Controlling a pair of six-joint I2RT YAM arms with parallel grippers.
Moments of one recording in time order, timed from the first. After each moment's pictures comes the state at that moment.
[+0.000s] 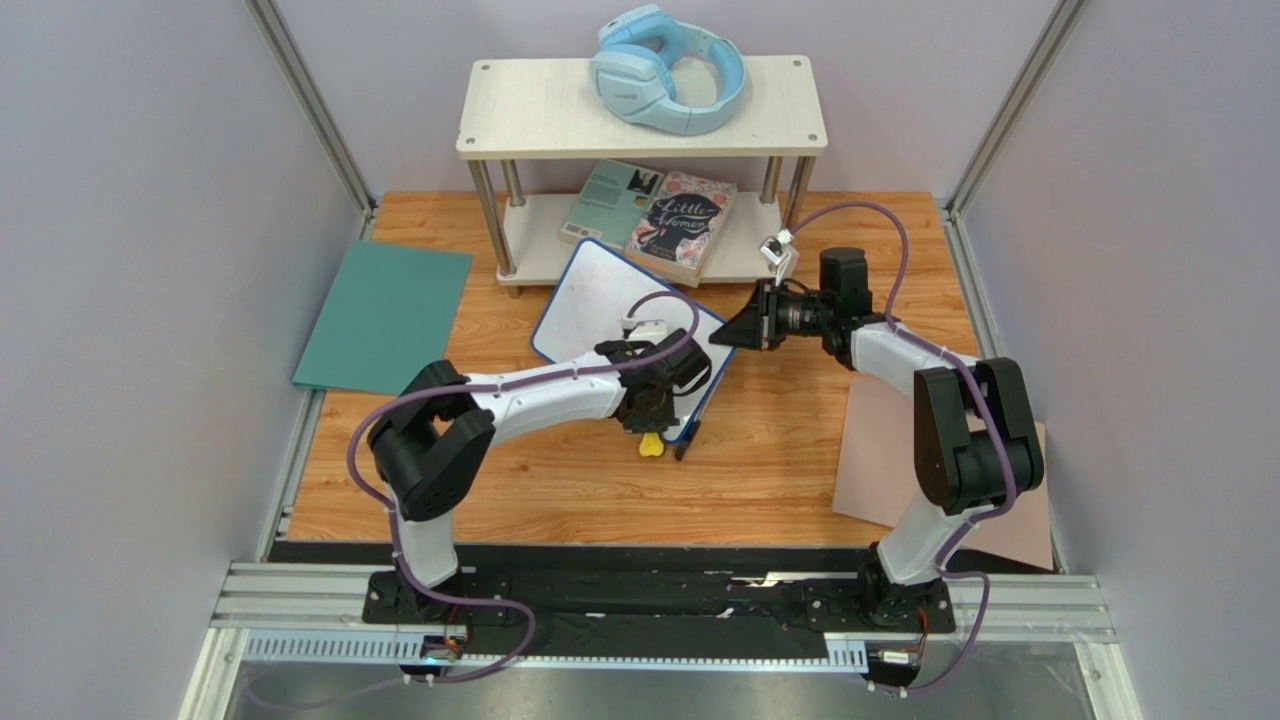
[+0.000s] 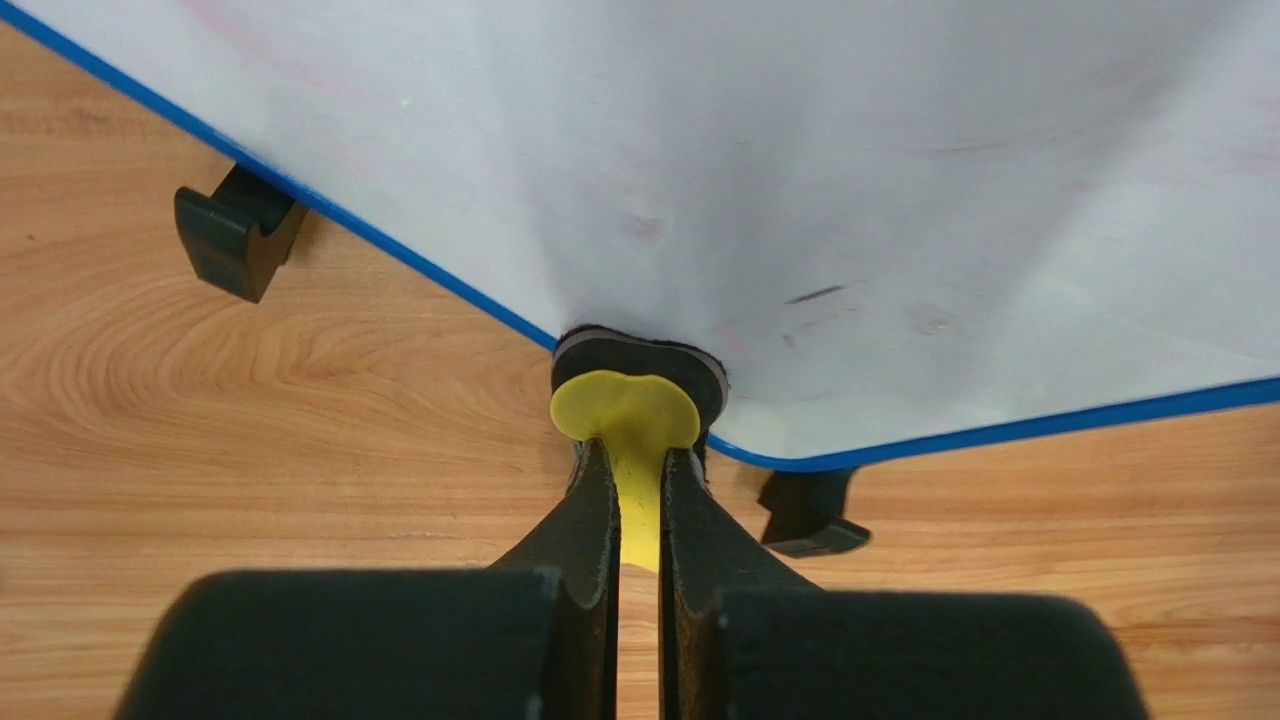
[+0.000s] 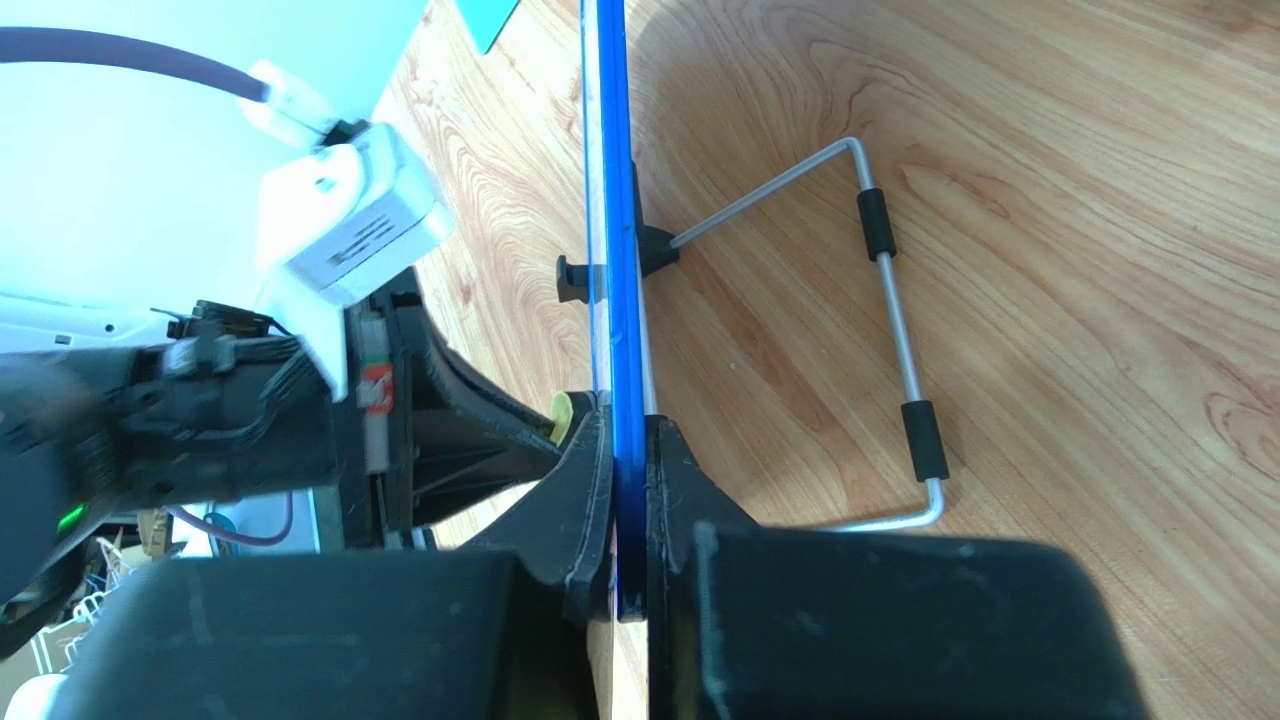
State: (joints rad) left arm -0.93 1.82 1.26 -0.64 -0.31 -0.96; right arm 0.17 1.71 0.99 0.14 -1.01 0.27
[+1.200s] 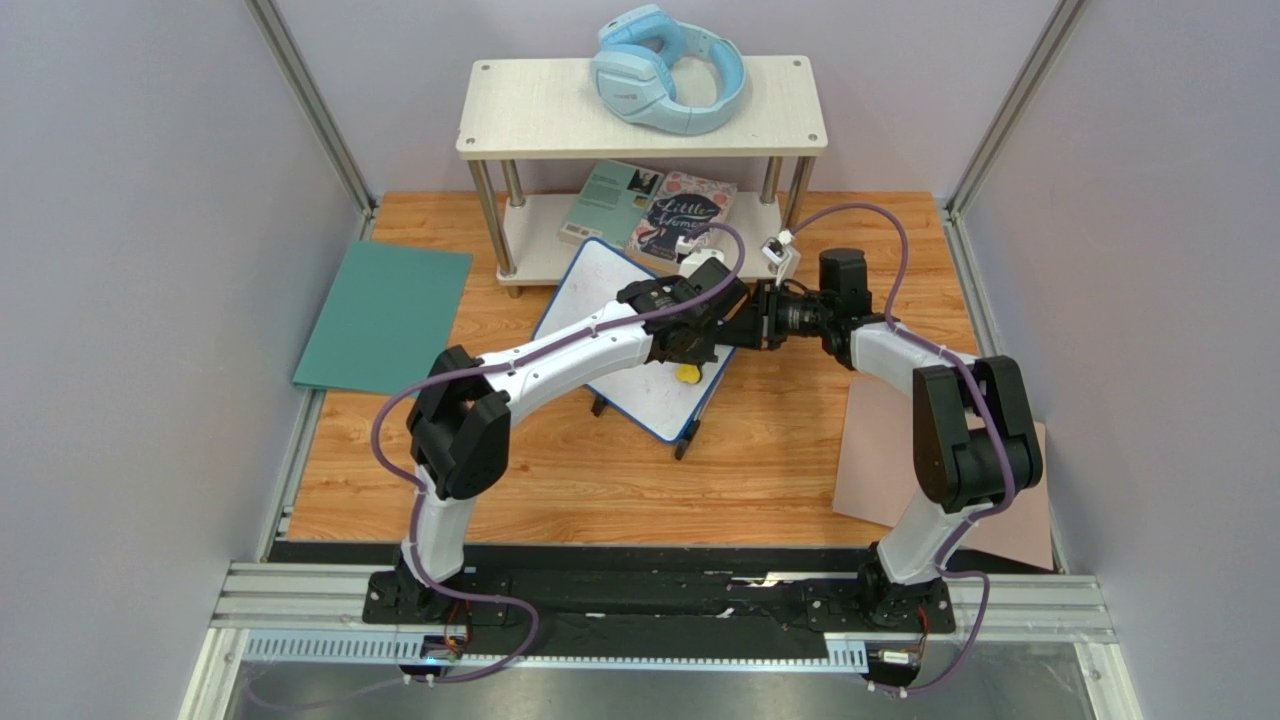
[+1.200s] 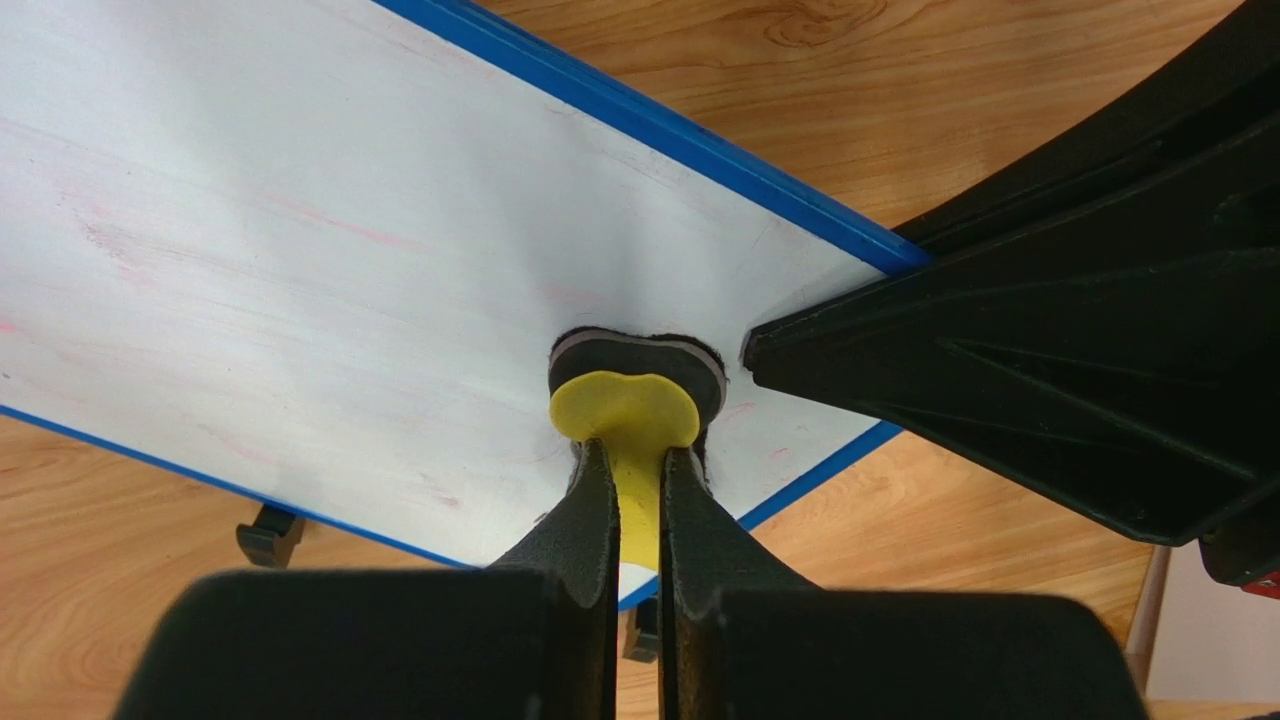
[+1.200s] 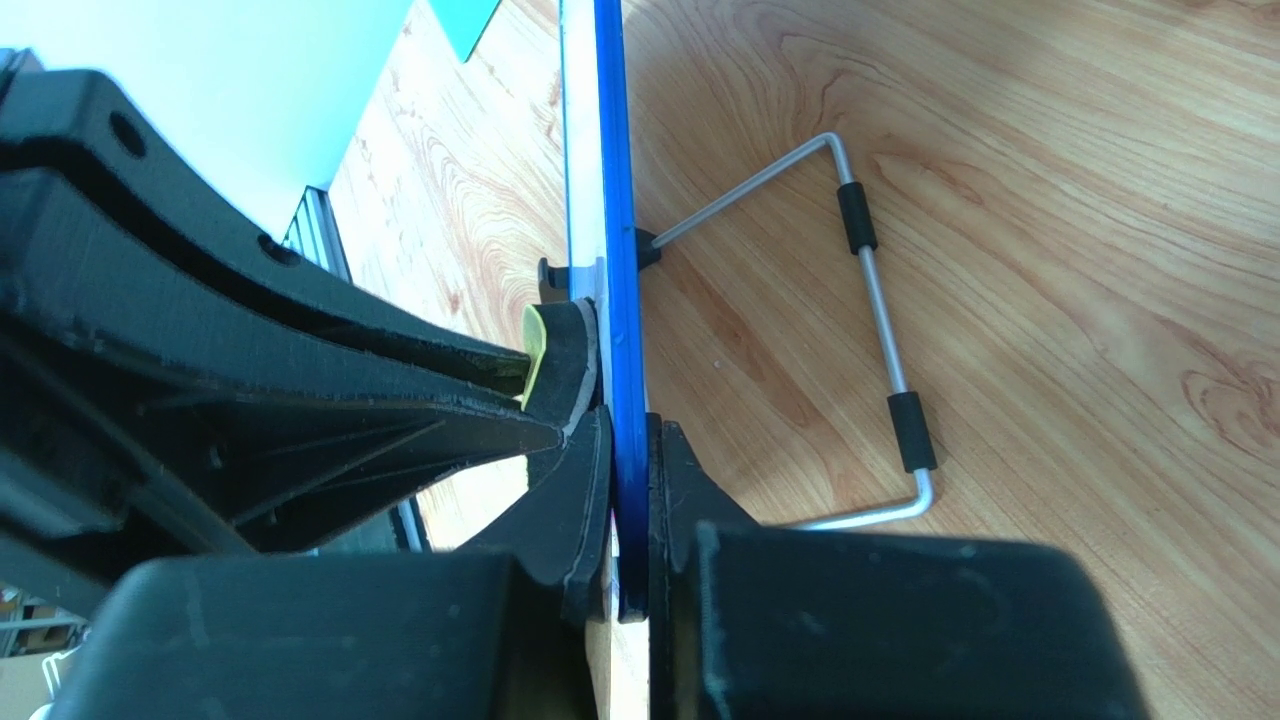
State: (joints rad) left arm -0.91 1.99 1.76 -0.73 -0.34 -0.64; right arm 0.17 1.72 0.99 0.14 -0.98 0.29
